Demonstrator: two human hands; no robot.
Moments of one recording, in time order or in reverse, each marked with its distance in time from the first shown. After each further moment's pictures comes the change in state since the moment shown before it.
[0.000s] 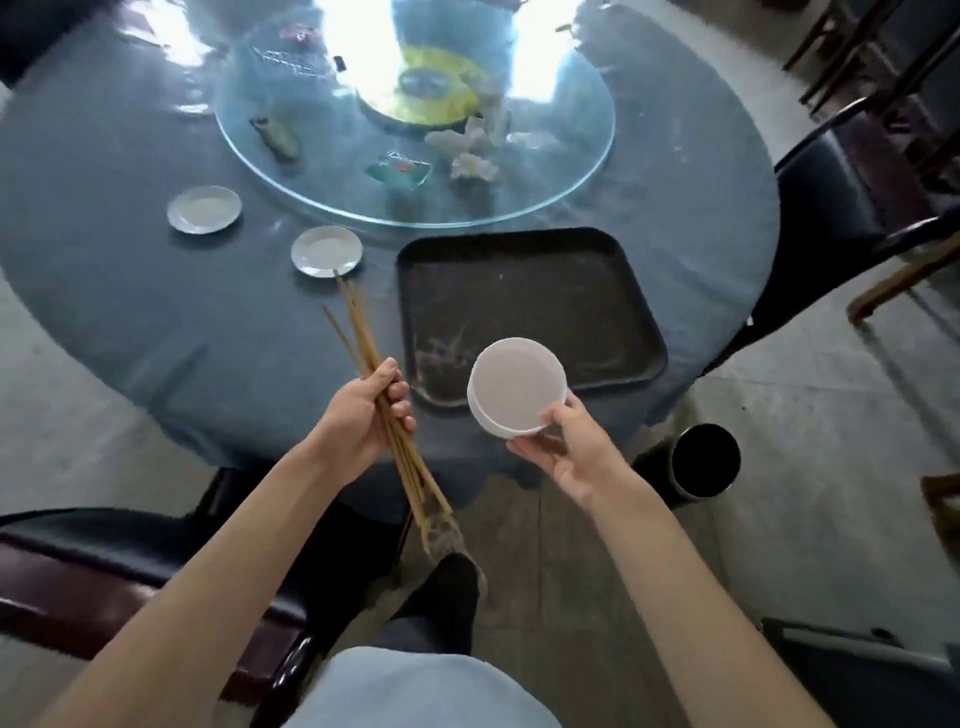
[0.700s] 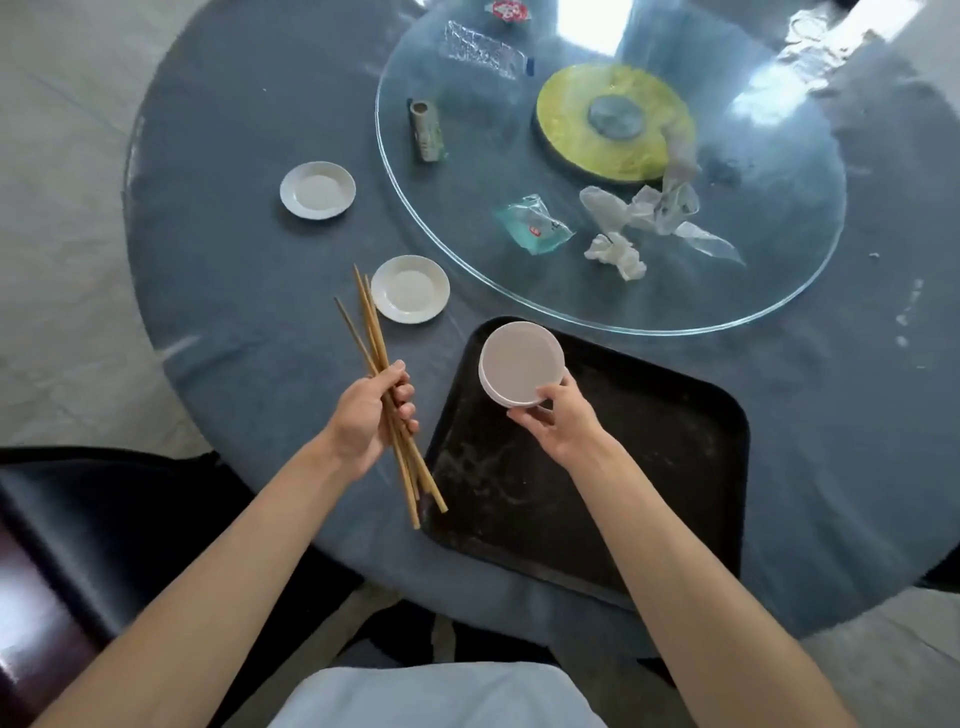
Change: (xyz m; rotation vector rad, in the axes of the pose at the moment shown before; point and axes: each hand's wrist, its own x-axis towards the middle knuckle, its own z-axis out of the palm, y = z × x) left_hand 0.143 0.090 0.003 -0.144 0.415 0.148; right_hand 0.248 -0.131 0.158 -0.305 -0.158 0.212
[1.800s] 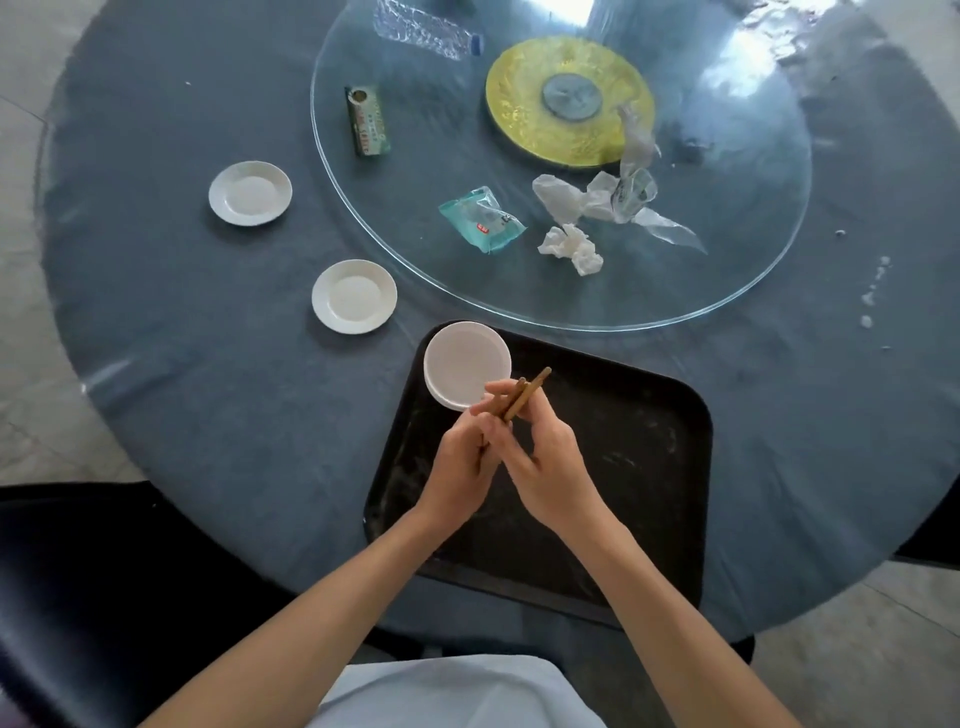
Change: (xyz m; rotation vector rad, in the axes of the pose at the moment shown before) left_hand 0.020 -0.096 0.121 0.664 -0.183 0.730; right_hand -0.082 -0.018 -0.041 -0.759 -0.349 -0.872
